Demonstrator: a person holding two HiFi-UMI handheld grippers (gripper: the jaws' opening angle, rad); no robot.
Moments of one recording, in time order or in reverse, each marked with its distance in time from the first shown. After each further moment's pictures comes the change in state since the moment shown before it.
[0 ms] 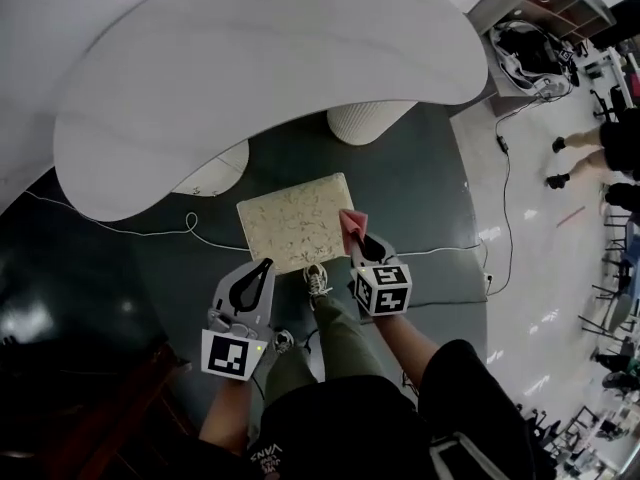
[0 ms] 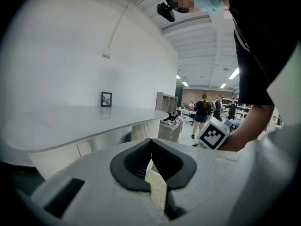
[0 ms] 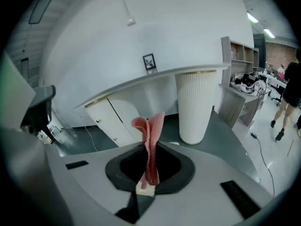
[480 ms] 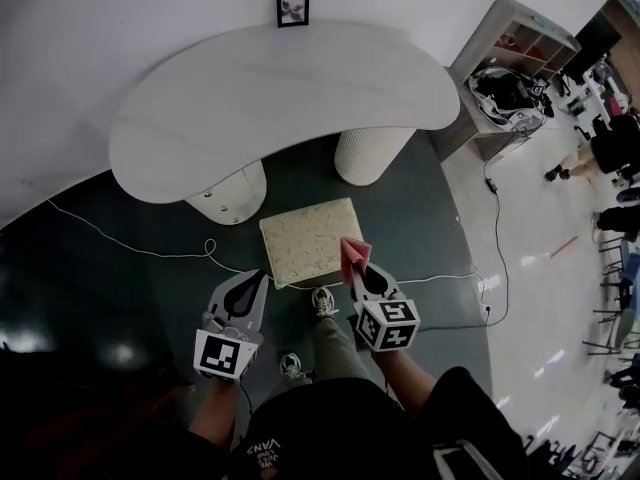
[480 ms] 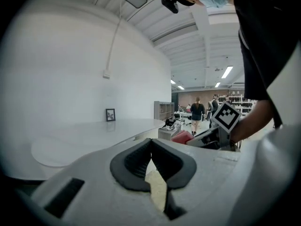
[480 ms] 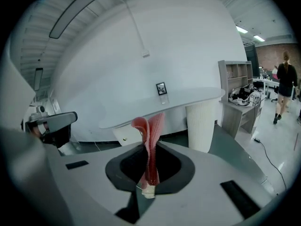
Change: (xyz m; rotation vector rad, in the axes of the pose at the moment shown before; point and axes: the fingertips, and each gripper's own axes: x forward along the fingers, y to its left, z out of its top) left arm -0.144 -0.028 0.038 0.112 -0.103 0.019; right arm -0.164 0.106 0.020 0.013 -0.251 0.053
